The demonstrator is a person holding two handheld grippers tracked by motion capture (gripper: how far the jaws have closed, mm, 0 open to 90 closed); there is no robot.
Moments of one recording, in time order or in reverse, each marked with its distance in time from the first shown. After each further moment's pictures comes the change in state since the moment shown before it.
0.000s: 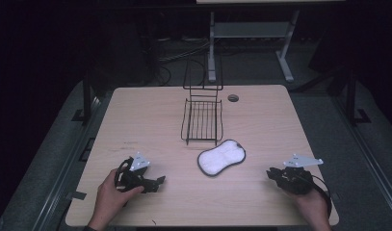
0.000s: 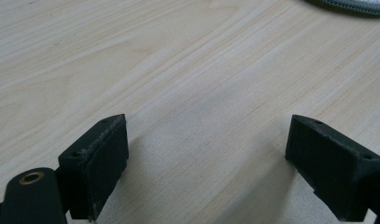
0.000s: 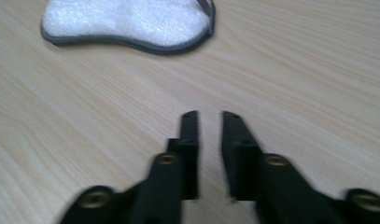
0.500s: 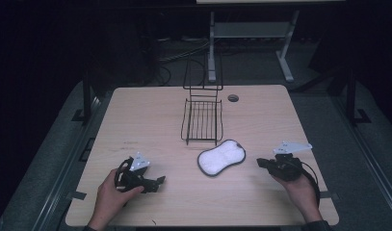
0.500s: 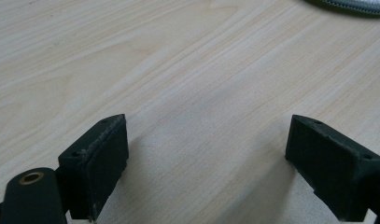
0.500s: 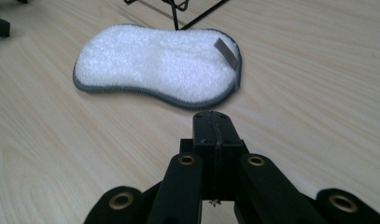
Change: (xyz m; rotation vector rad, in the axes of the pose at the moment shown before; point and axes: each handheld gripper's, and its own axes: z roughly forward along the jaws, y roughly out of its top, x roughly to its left) left arm 0.000 0.000 0.000 0.000 0.000 0.000; right arm 0.003 0.042 0.016 -0.022 0.095 -0.026
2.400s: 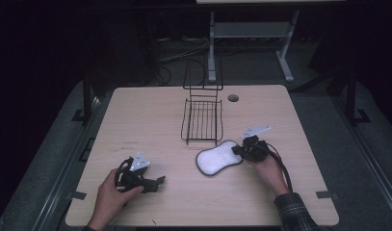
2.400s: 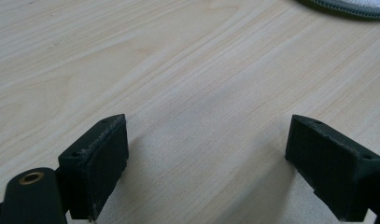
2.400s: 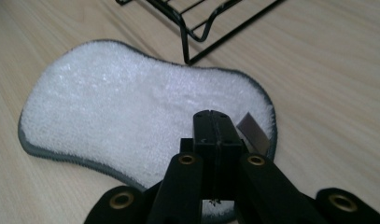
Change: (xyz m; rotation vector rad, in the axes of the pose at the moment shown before) left arm 0.000 0.000 0.000 0.001 -0.001 -0.001; right arm 0.005 0.048 0.087 0.091 0.039 -0.080
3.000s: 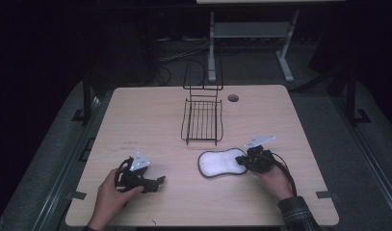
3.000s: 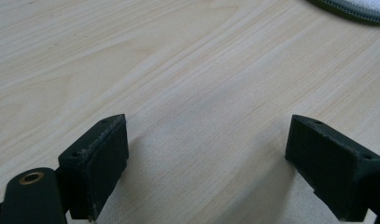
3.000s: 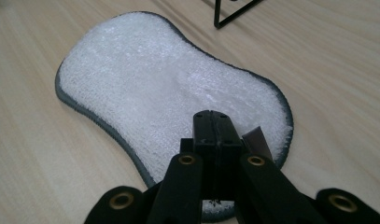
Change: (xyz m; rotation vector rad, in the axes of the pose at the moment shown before) left arm 0.000 0.000 0.000 -0.001 0.001 0.000; right arm 0.020 -0.020 -0.023 0.043 0.005 -0.016
